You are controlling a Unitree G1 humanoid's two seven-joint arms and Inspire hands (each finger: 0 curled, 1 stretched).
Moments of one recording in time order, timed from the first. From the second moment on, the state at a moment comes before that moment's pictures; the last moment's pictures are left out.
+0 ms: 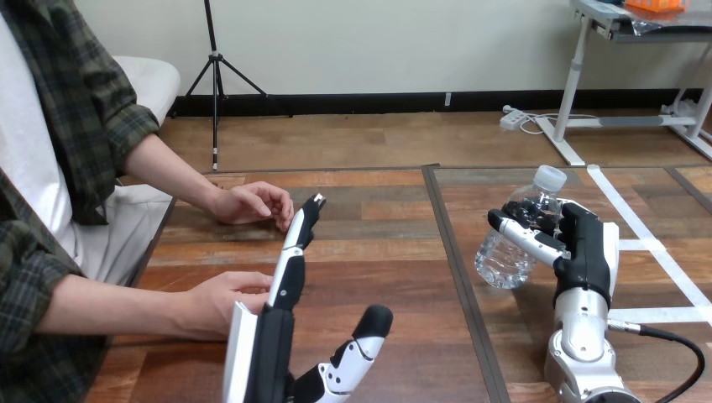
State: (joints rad) left arm 0.26 0.04 -0.28 0.29 0.53 -0.99 0.54; right arm -0.62 -0.15 -0.18 1.30 -0.05 -0.48 -0.33
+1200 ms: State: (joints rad) left arm 0.36 0.22 -0.01 -0.06 0.56 -0.68 0.30; right arm -0.43 -0.14 -0.17 1.09 -0.02 -0.69 -0.24
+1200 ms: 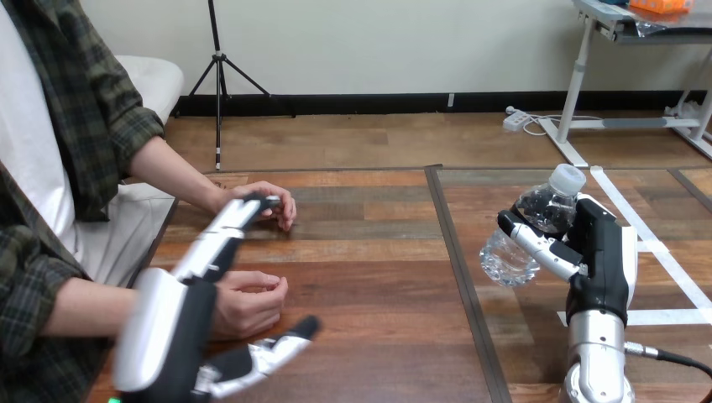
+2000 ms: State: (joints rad) left arm 0.38 0.33 0.10 -0.22 0.92 -0.30 0.24; right arm -0.28 -0.07 -0.15 0.86 0.02 -0.76 -0.09
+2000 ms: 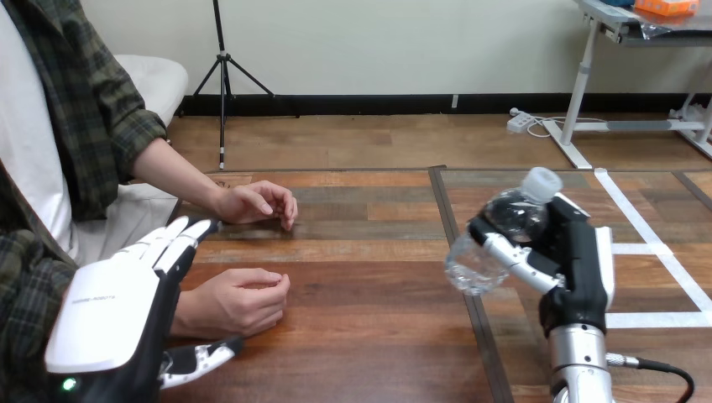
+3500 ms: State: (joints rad) left arm 0.21 0.44 -0.04 -0.17 1.18 0.10 -0.13; right arm -0.20 -0.04 -0.11 0.66 0.01 -0.71 -0.04
